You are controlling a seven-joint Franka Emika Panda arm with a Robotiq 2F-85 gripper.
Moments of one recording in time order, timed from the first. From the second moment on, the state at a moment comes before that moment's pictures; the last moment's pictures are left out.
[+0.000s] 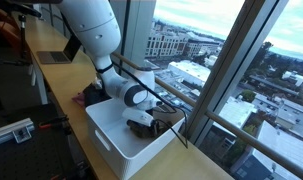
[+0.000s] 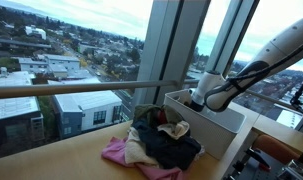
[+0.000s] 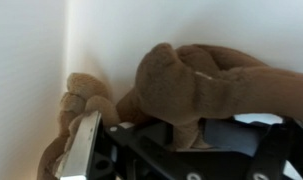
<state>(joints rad) 0.00 0.82 -0.10 -1.81 -0.27 2.79 -0.27</state>
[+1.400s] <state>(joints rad) 0.14 0.28 -0.15 -2.03 -0.46 2.74 -0.10</state>
